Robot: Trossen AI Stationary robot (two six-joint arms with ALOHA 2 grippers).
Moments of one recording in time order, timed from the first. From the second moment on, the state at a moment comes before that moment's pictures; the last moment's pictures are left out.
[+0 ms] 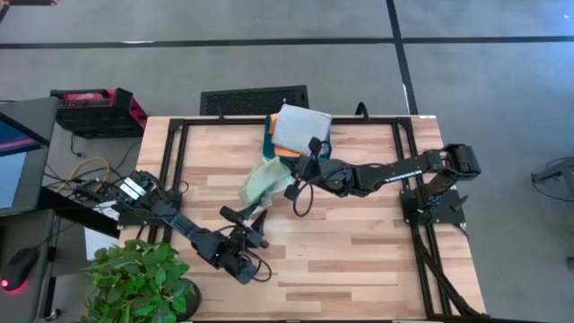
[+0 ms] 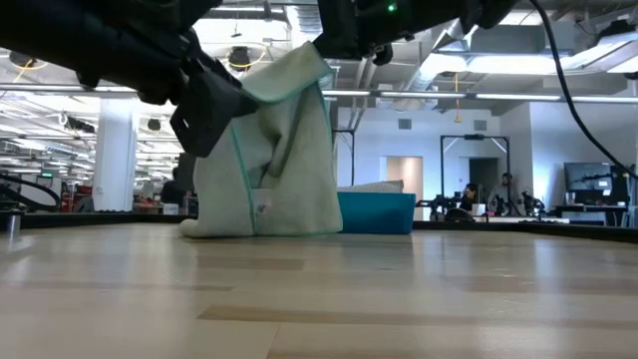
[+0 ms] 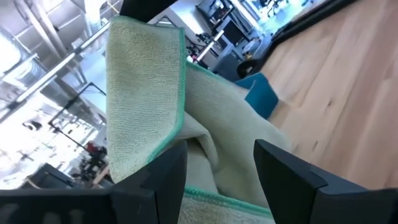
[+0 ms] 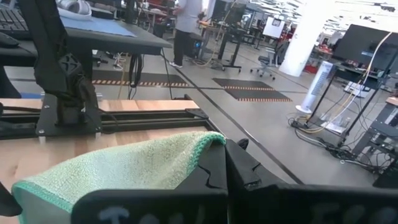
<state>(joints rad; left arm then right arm) -0.60 1.84 0.90 -0.01 -1.57 -0.21 0.06 1.63 1.01 0.50 0.53 -0.21</state>
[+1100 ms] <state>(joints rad) -0.48 1.85 0.97 -0.03 -1.38 -0.18 0.05 1.63 1.01 0.51 0.53 -0.21</state>
